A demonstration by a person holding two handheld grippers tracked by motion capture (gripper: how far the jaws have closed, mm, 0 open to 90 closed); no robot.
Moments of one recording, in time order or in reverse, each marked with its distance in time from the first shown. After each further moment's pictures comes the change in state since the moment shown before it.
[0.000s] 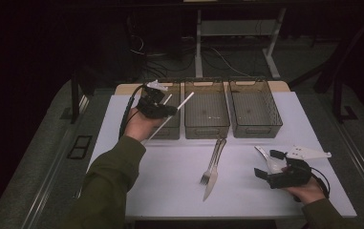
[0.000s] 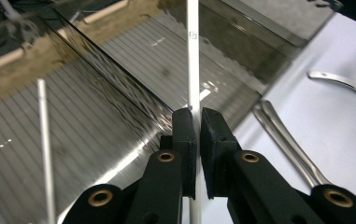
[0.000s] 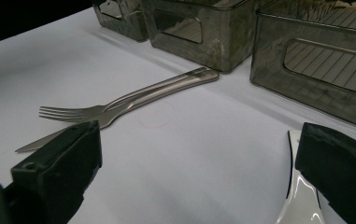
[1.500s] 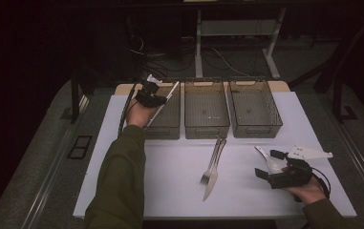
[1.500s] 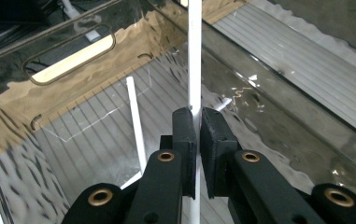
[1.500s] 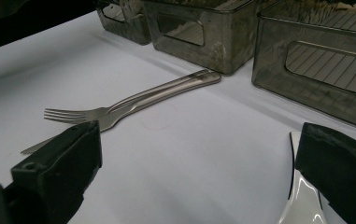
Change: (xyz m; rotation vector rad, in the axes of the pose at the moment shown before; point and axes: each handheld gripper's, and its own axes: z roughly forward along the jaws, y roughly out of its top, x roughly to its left) left arm 0.080 -0.017 0.060 0.036 0.163 -0.028; right arm 0.000 0.000 -0.001 -0.011 0.012 0.005
